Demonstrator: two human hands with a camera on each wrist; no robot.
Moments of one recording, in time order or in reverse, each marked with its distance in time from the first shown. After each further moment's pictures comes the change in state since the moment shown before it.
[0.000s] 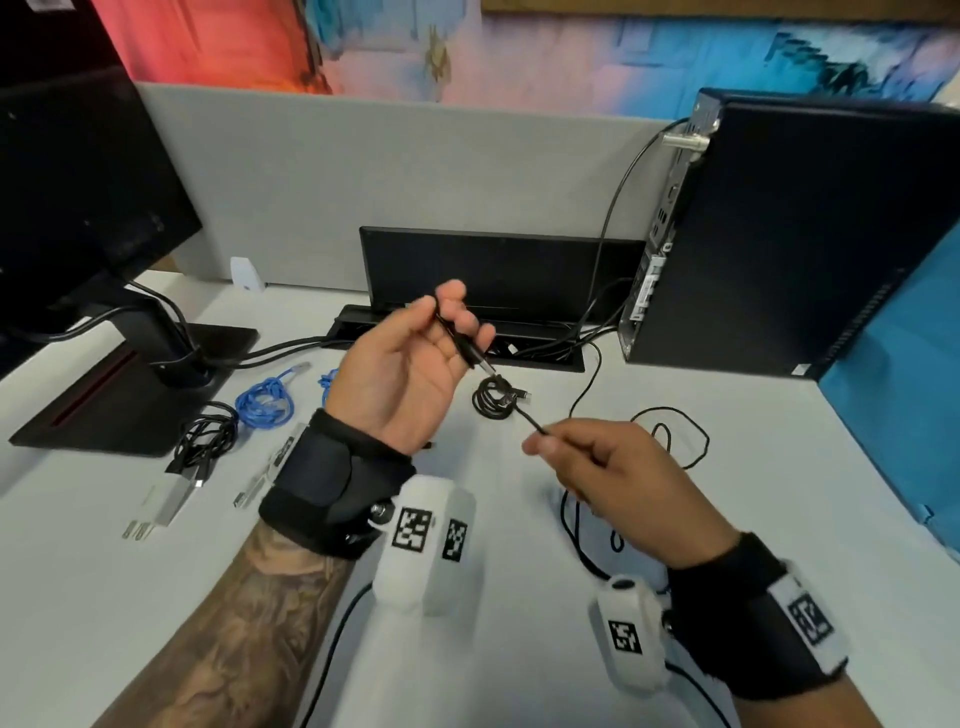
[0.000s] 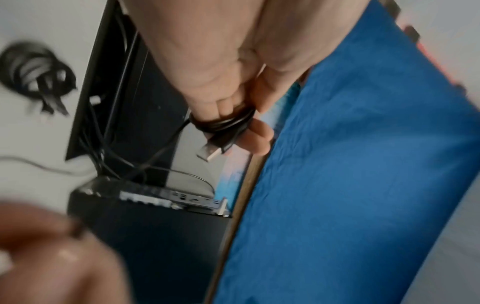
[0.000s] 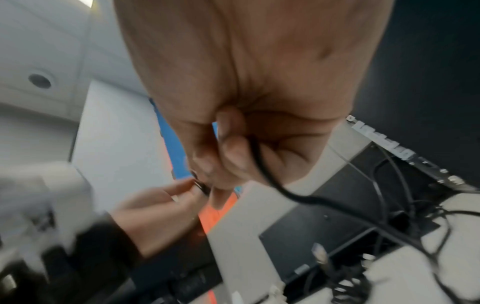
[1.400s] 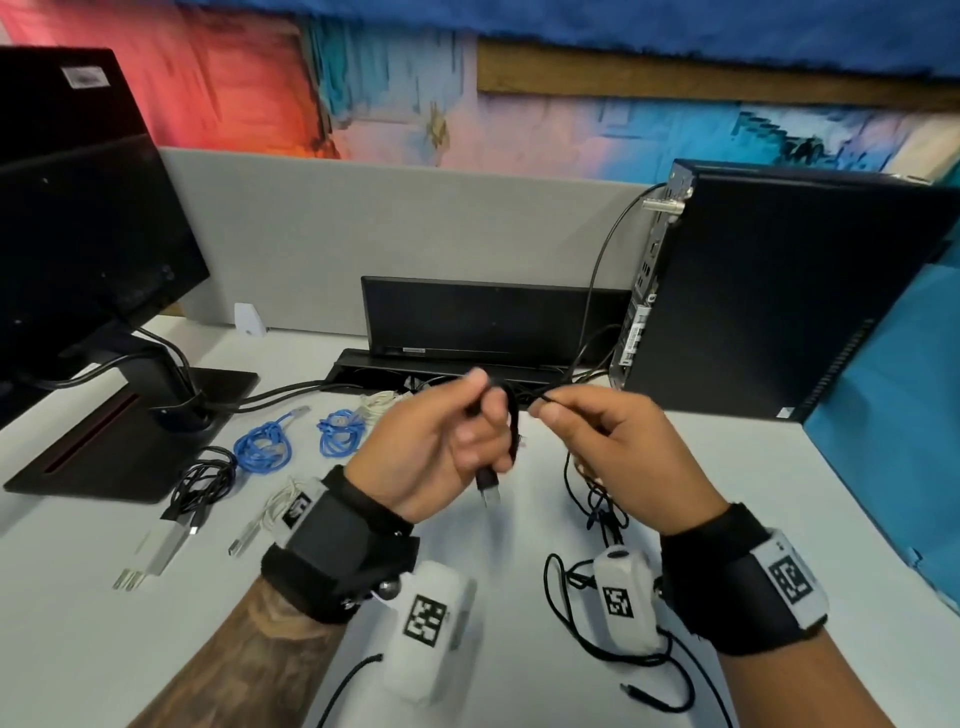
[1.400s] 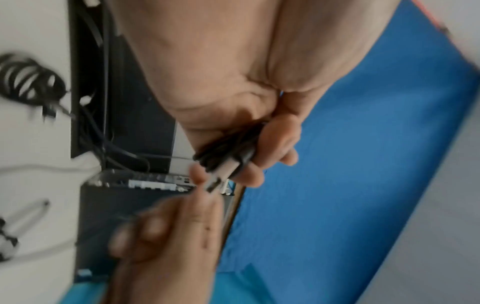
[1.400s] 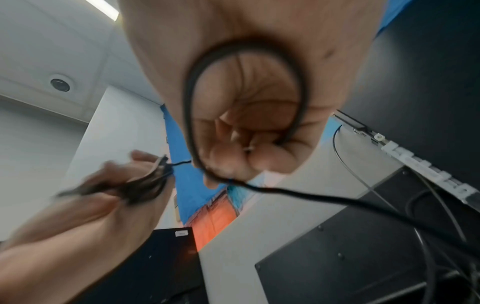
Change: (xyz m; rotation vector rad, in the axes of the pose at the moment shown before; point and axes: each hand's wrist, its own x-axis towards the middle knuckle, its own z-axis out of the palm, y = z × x) left_hand -0.014 -0.004 0.008 0.308 -0.270 -0.242; right_hand 0.038 -0.020 -0.026 -0.020 0.182 -0.211
